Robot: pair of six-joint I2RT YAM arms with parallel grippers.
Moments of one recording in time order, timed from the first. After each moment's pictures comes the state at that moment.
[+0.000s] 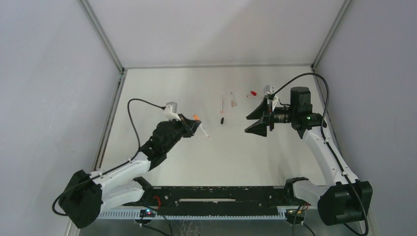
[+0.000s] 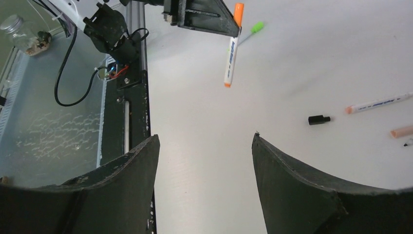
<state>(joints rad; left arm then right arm) -0.71 1.06 0.44 0.49 -0.11 -0.71 0.12 1.10 0.93 -0.45 -1.25 -0.34</state>
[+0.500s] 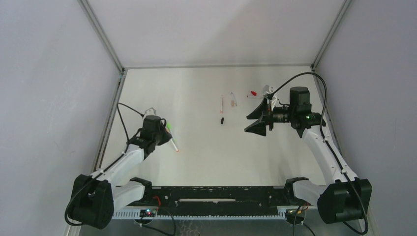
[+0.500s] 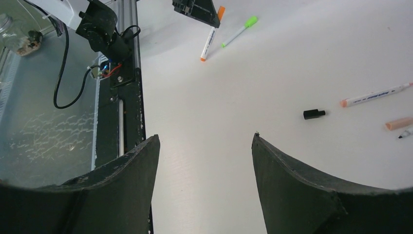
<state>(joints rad) -0.29 1.06 0.48 -0.20 -0.13 -0.67 0.12 1.12 0.93 -0.45 -1.22 -0.35</state>
